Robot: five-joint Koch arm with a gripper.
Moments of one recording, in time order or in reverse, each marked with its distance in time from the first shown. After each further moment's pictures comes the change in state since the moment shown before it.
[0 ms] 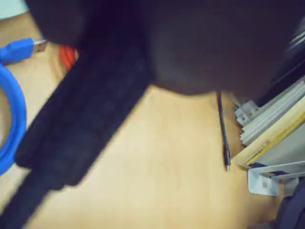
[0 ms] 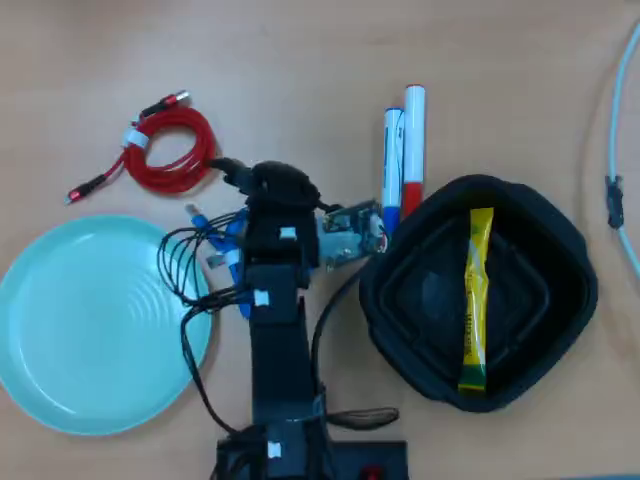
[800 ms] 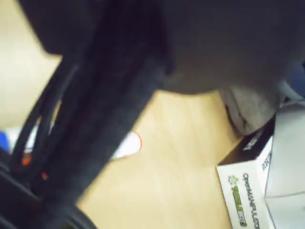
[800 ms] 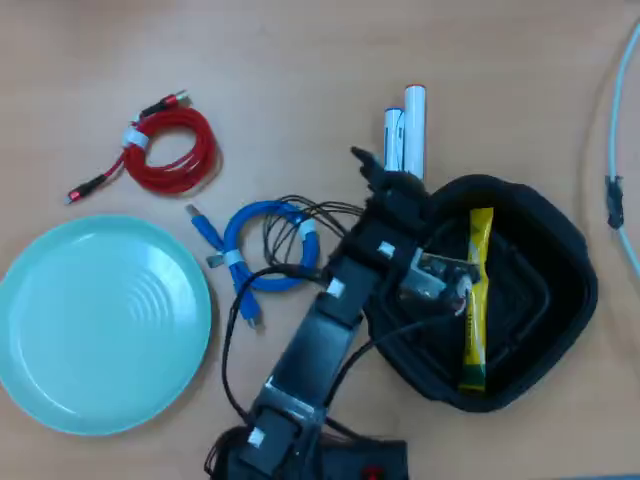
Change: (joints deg) arm 32.0 0.1 13.6 -19.2 -7.2
